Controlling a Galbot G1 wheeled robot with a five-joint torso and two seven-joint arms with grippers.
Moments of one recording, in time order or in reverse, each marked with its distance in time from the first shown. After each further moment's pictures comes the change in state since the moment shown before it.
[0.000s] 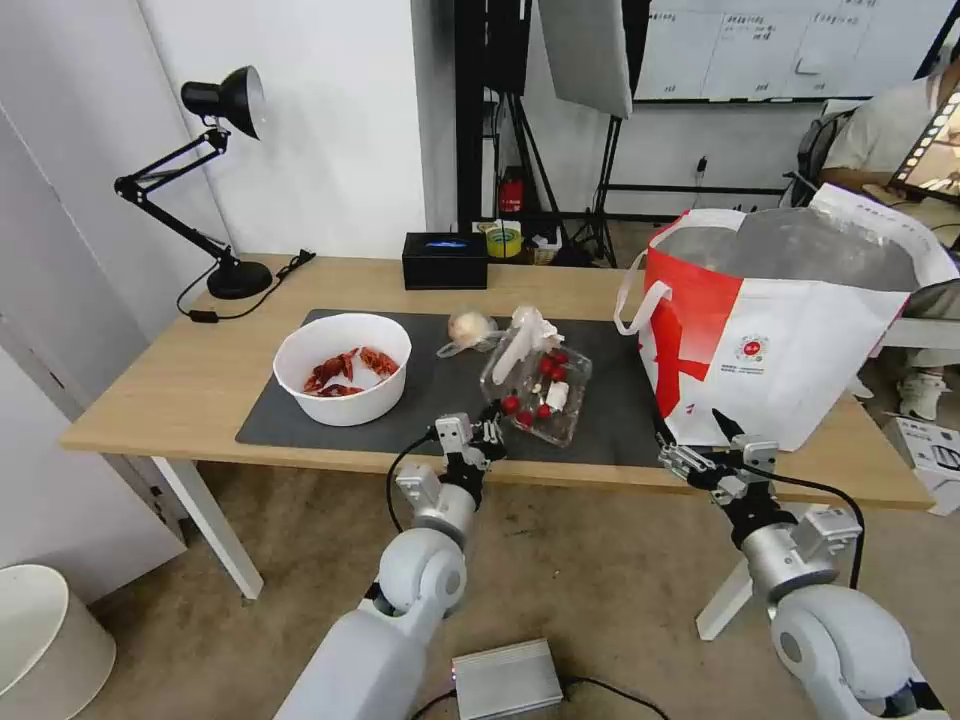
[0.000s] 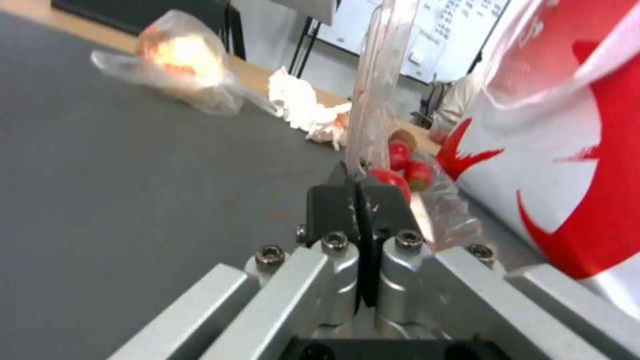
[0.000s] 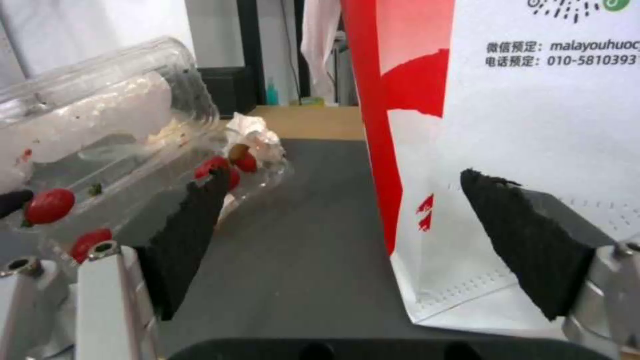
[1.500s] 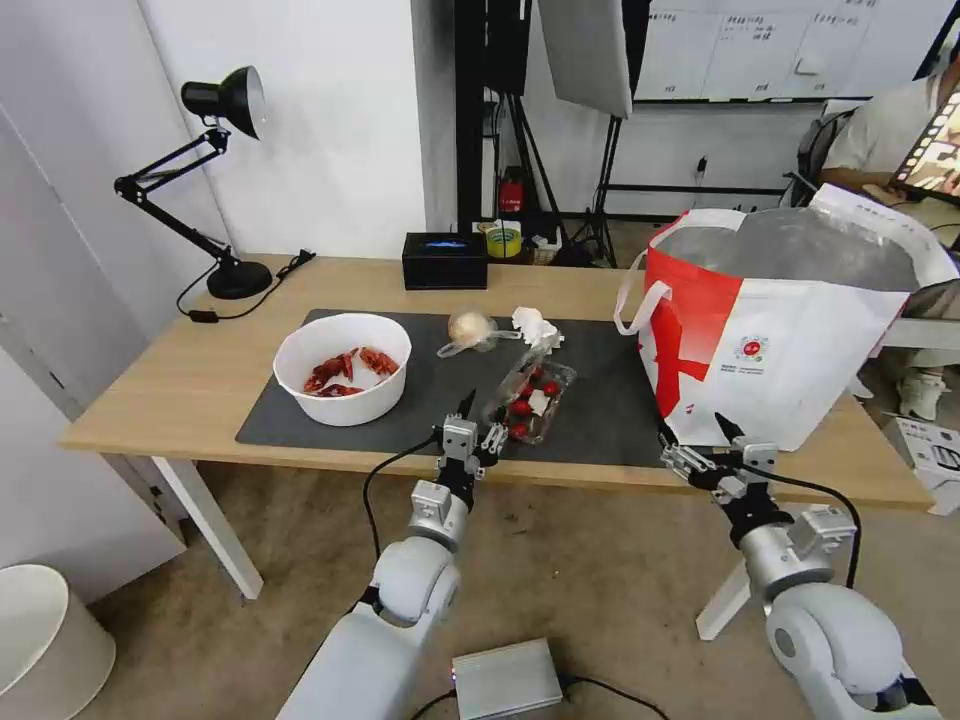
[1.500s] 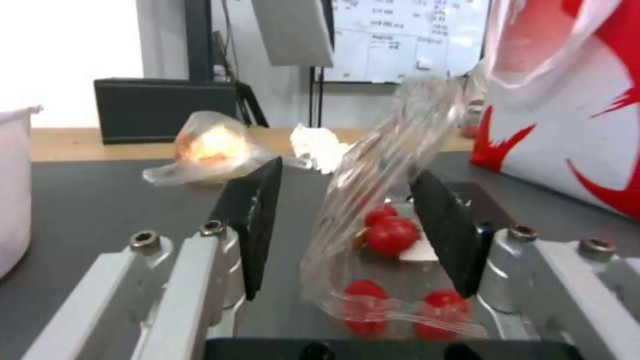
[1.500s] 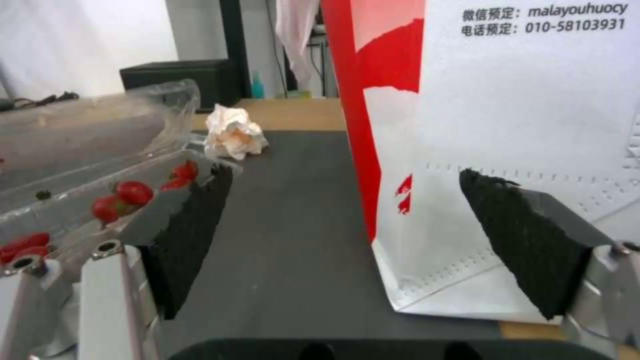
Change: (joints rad) left arm 0.025 0.001 -0.027 0.018 0.341 -0.103 0.032; right arm 0.014 0.013 -0.005 -0.030 -0.006 0.000 0.018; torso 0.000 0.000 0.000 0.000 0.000
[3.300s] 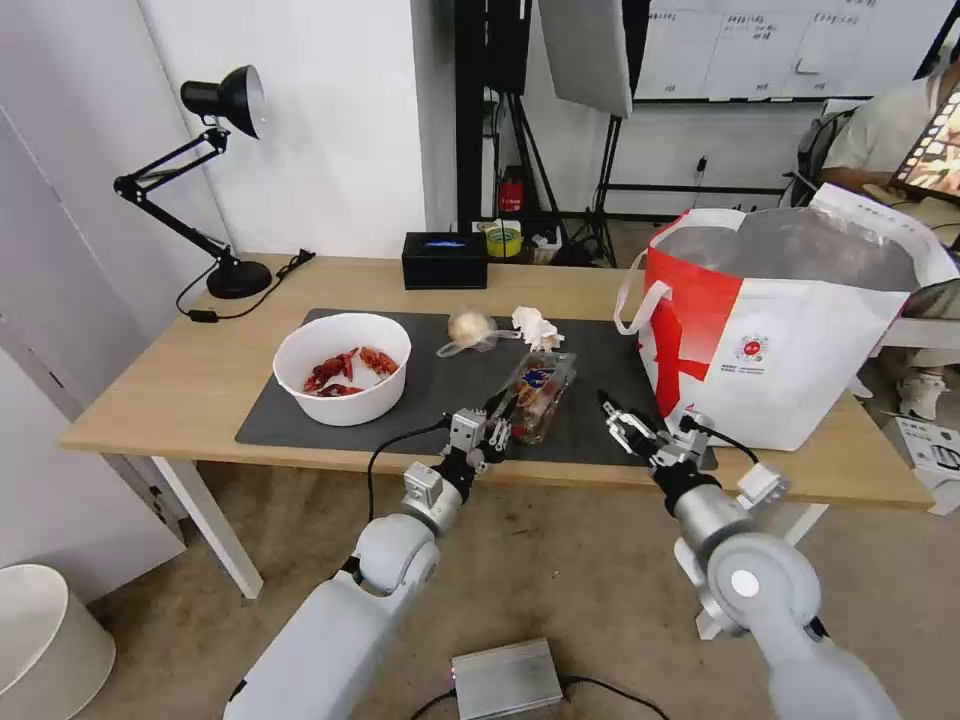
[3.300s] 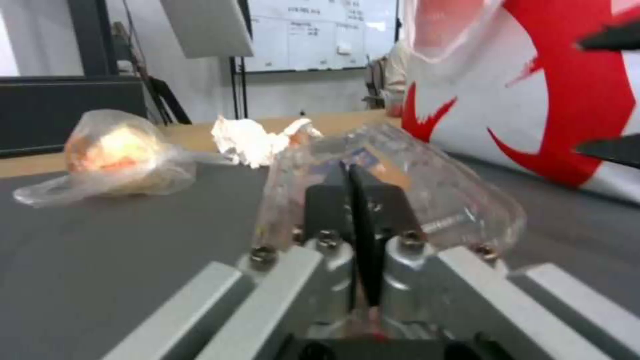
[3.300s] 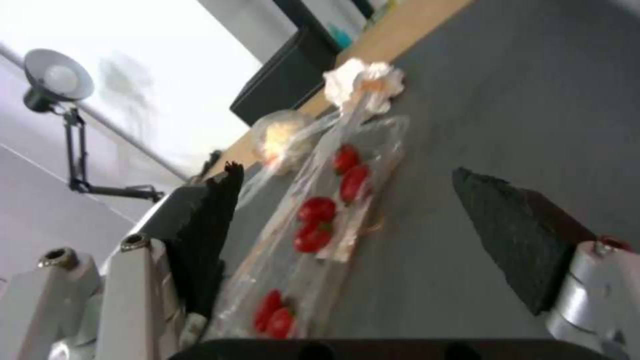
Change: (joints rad) left arm -0.140 0.137 0.083 0.086 -0.151 -0.014 0.168; right arm 0.252 0.030 -0.211 -0.078 0.697 -0.143 0.181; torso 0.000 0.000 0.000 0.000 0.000
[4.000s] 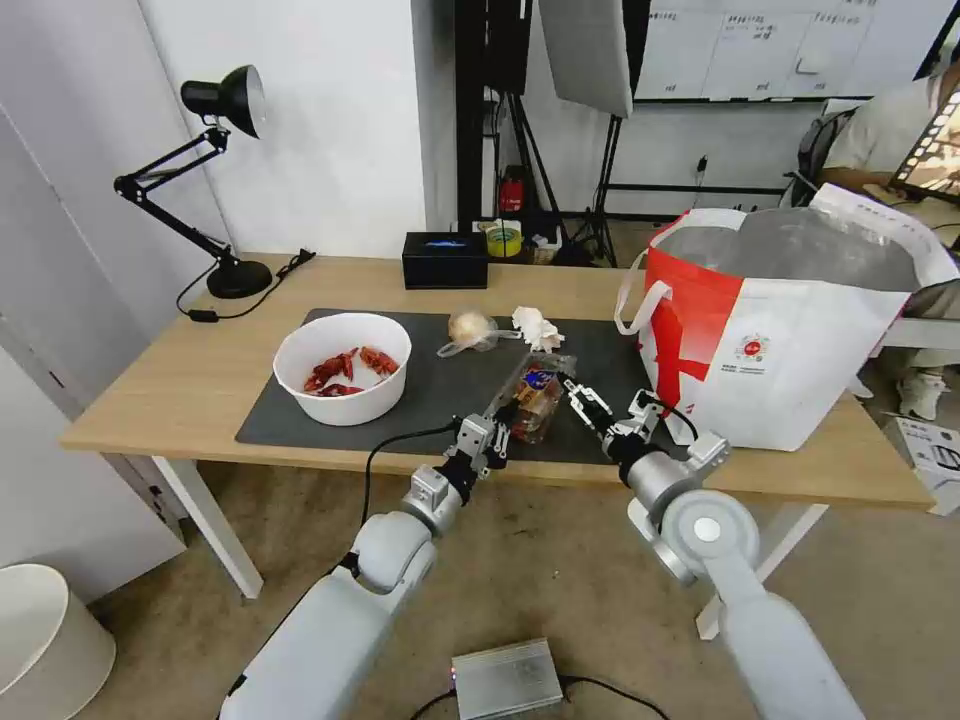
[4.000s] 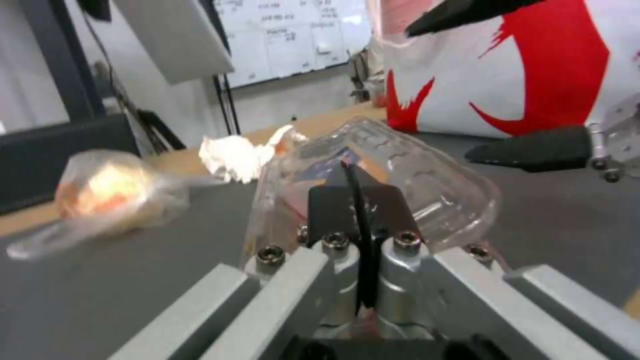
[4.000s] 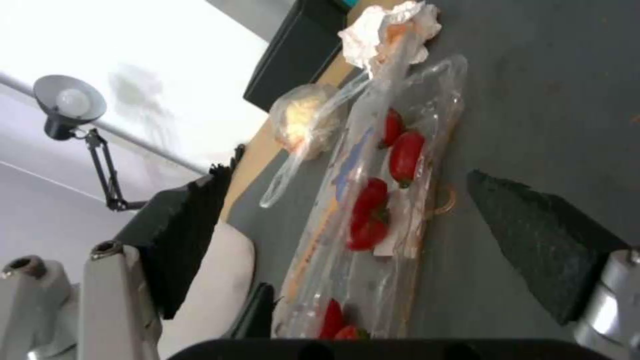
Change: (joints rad) left arm -0.007 0.005 -0.013 0.010 0.155 -0.026 0.061; right arm 0.137 0.064 -0.076 -0.092 0.171 -0.029 0.095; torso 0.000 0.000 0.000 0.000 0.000
